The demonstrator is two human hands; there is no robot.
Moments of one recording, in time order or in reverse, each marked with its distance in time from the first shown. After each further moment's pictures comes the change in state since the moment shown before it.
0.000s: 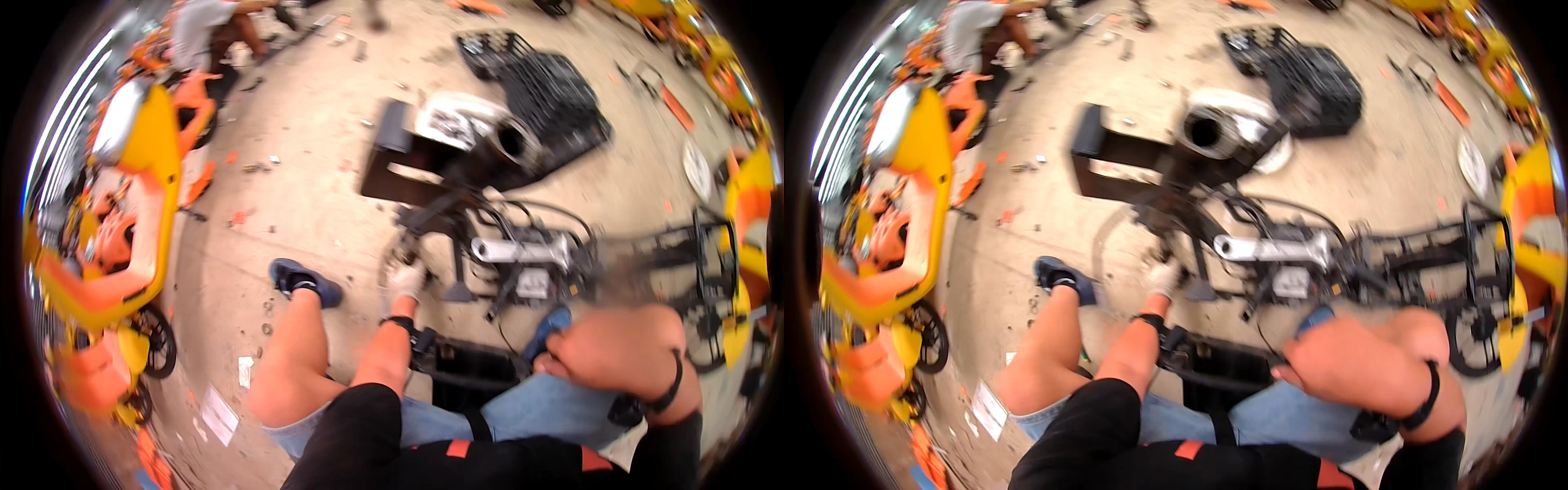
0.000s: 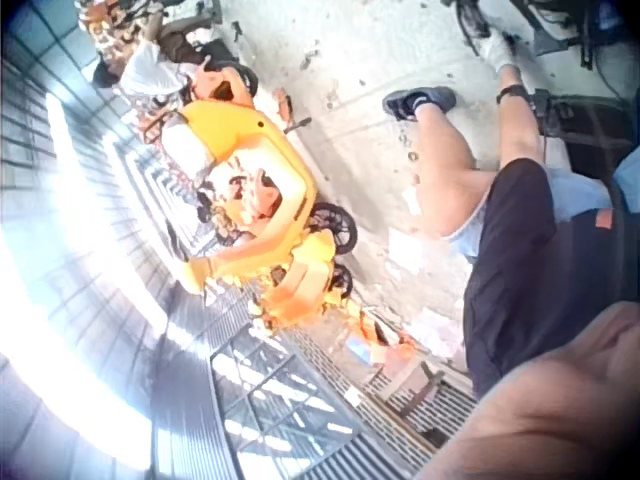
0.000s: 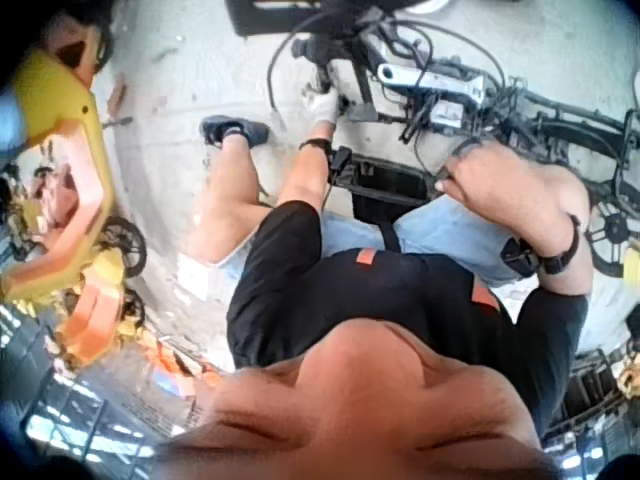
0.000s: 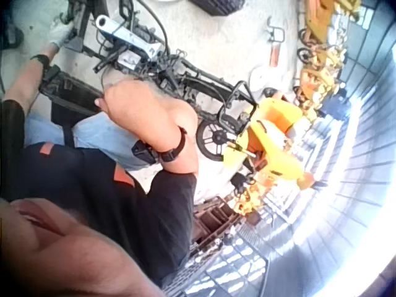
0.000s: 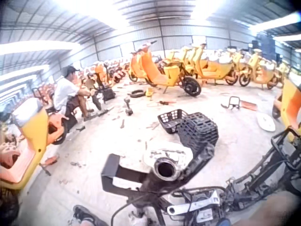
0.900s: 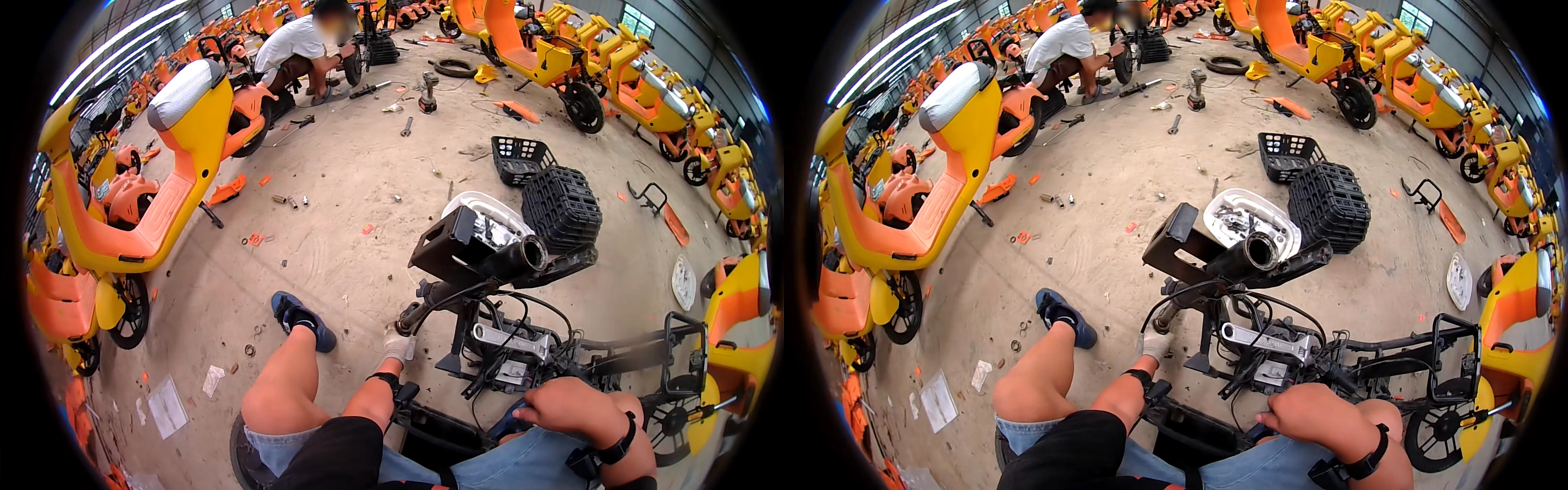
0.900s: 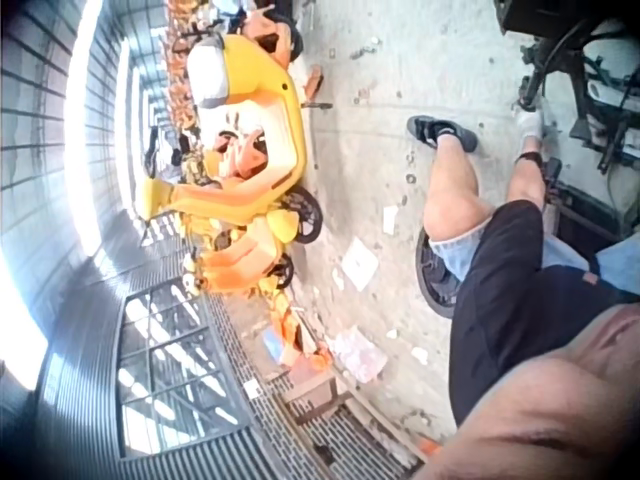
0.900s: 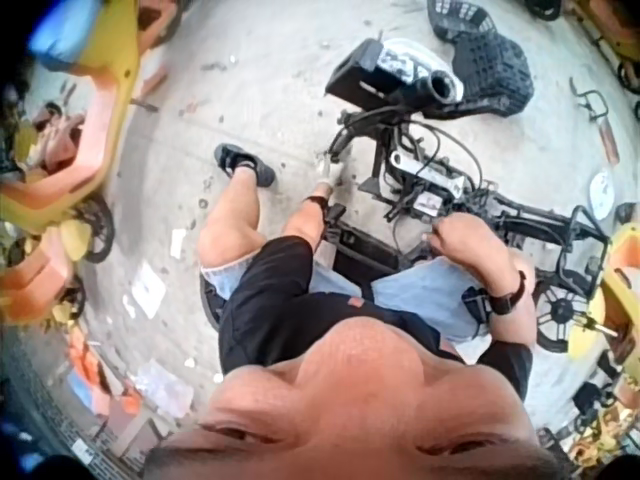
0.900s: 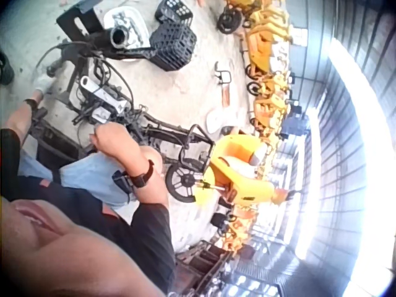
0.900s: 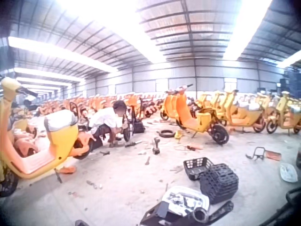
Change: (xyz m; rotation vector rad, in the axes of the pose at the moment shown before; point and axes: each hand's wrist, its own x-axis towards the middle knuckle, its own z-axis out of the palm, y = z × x) left_hand 0.025 -0.037 0.049 -0.457 -0.085 0.011; right_hand 0.014 0.015 0.024 0.021 -0.028 0.093
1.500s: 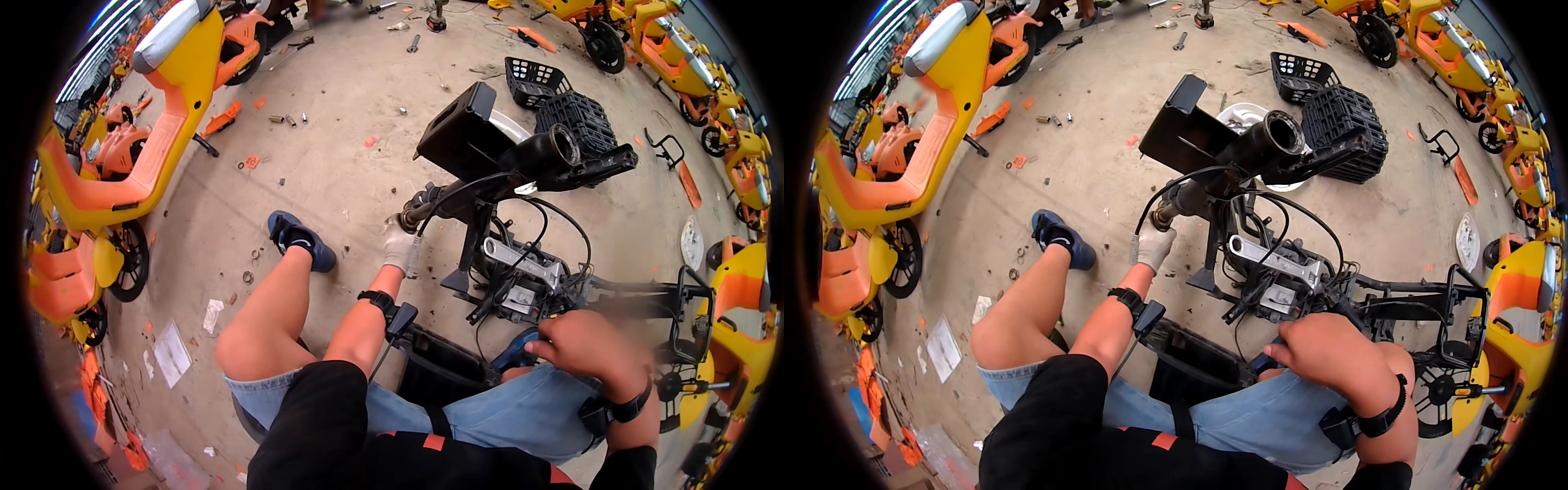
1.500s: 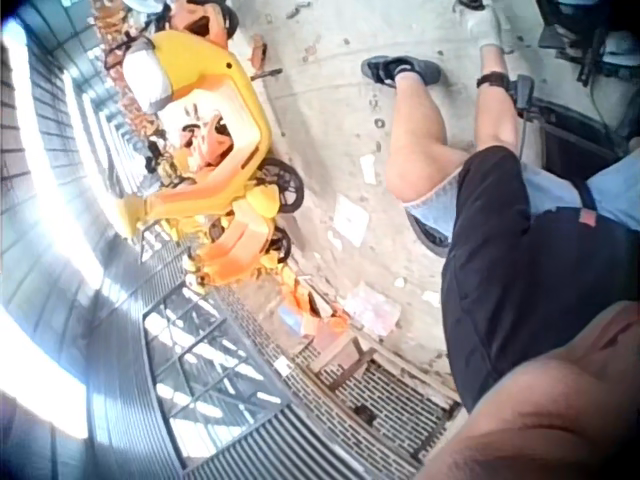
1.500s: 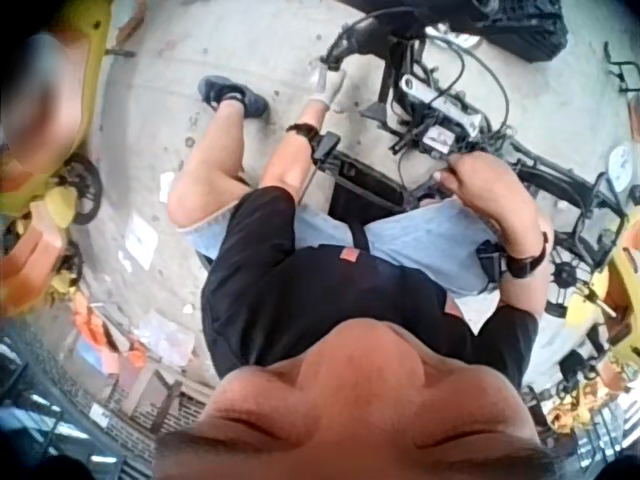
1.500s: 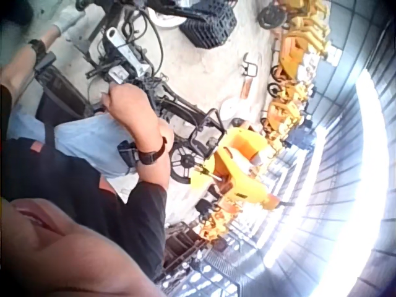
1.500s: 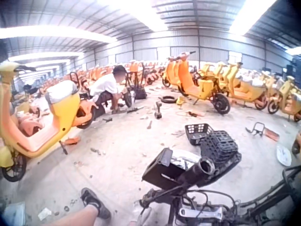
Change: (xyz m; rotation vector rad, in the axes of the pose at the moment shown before) left_hand -0.016 0.124 -0.043 -0.126 0.047 0.161; right_hand -0.005 -0.008 0.001 -0.006 0.003 0.088
